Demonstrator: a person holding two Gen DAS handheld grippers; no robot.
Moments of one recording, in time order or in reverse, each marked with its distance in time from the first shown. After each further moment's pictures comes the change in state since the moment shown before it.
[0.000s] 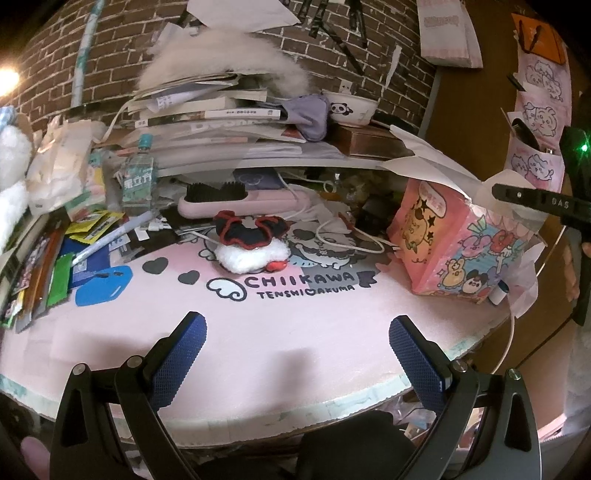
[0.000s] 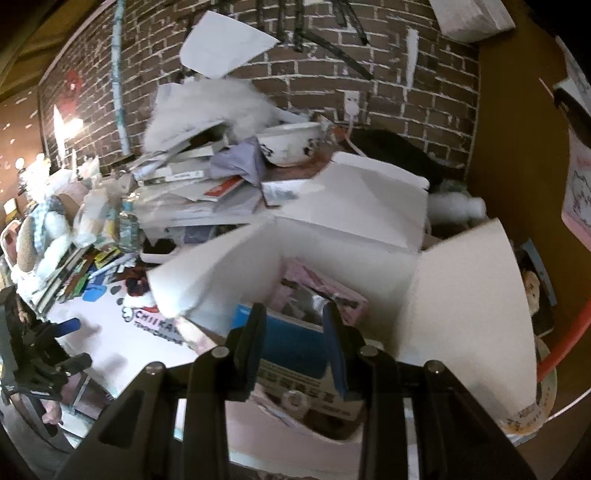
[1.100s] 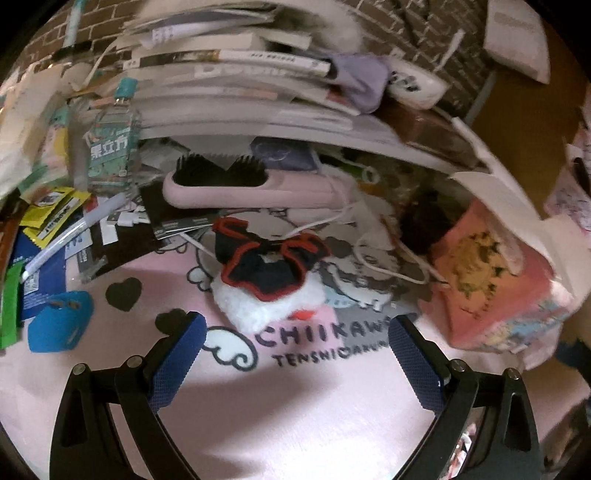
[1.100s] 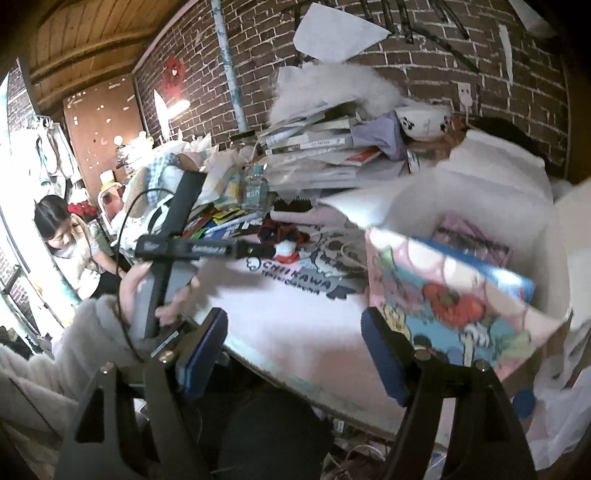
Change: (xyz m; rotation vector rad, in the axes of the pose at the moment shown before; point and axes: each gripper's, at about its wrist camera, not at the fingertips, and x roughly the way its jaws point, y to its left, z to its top) left arm 0.096 0.030 0.058 -0.150 0.203 0.025; right arm -0.015 0.065 -0.077 -0.098 0.011 0.415
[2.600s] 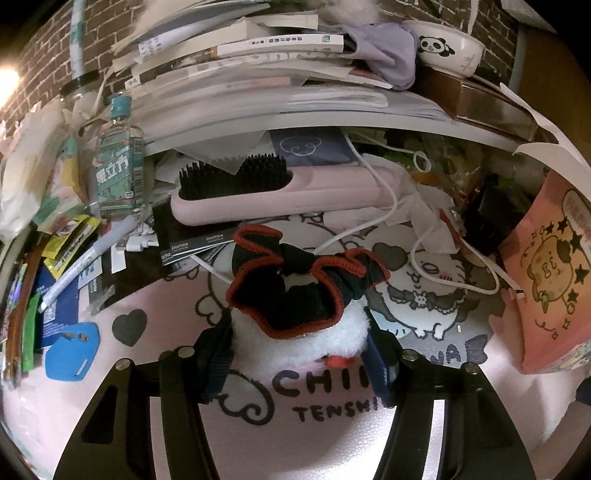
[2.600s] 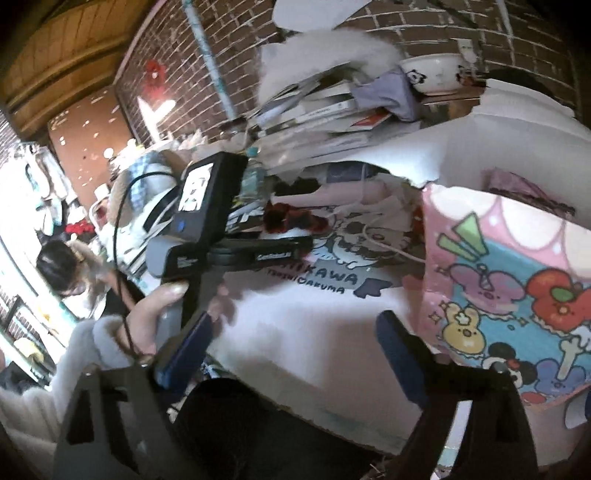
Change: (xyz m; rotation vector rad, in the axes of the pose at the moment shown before) left arm 0.035 -0.016 0.009 0.072 -0.014 0.242; right arm 0.076 0.007 0.004 0.119 0.034 0.029
